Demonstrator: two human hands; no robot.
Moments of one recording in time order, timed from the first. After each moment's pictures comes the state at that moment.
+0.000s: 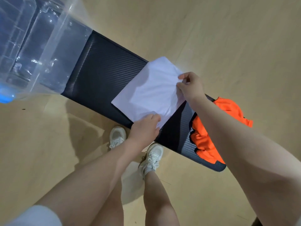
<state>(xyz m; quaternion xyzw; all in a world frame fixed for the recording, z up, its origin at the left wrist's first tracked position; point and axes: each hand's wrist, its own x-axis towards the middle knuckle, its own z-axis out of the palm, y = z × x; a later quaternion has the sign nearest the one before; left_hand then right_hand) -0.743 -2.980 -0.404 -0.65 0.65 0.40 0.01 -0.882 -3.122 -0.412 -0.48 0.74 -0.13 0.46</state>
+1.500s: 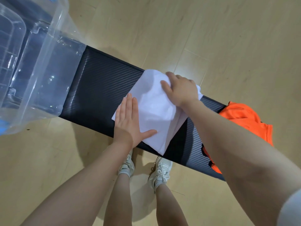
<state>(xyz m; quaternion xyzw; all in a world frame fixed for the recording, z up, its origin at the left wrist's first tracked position) -0.688 -3.015 -0.436 -0.70 0.65 0.27 0.10 -0.853 -3.144 -0.446 -0.74 0.63 0.08 0.22</state>
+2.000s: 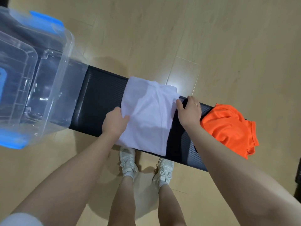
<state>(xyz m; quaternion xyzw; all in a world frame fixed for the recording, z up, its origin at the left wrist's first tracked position) -0.652 -3.060 -0.407 -0.80 0.45 0.40 0.02 -0.880 -3.090 -0.419 -0.49 0.81 -0.04 0.32</state>
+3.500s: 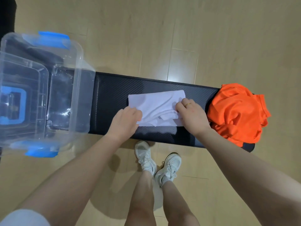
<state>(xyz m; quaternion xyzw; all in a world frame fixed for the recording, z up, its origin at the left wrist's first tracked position) -0.612 -3.056 -0.376 -0.49 0.83 0.24 0.10 -0.853 -3.036 -0.383 -0.79 0.60 0.03 0.15</state>
